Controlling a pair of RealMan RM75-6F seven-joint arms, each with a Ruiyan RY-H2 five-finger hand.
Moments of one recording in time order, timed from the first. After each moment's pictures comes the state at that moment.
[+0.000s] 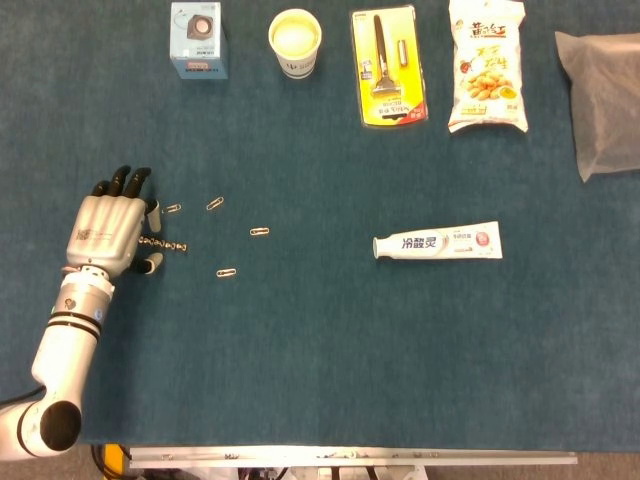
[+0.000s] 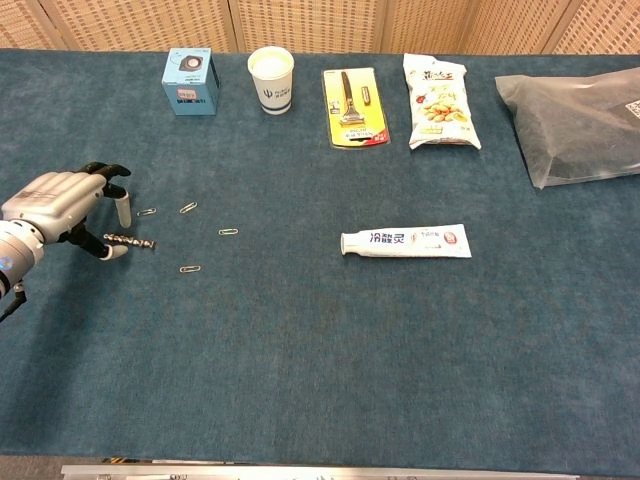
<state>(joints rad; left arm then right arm) -0.47 -1.49 -0.07 -1.55 0.96 1.06 0.54 -0.04 -1.00 0.10 -1.62 -1.51 1.63 0.14</state>
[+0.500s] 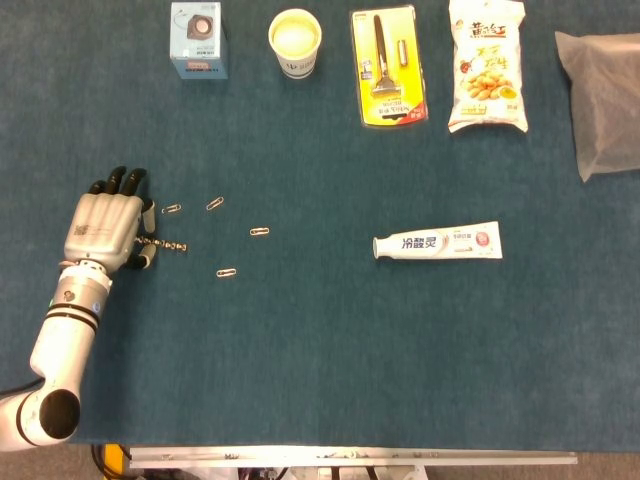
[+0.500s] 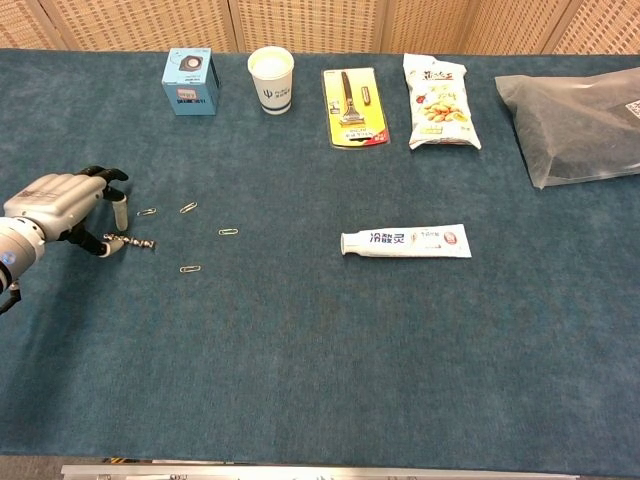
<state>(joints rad) -0.50 -1.48 -0.06 -1.52 0.91 1.02 0.56 -0.03 -1.00 0.10 -1.62 -1.51 1.63 0.14</state>
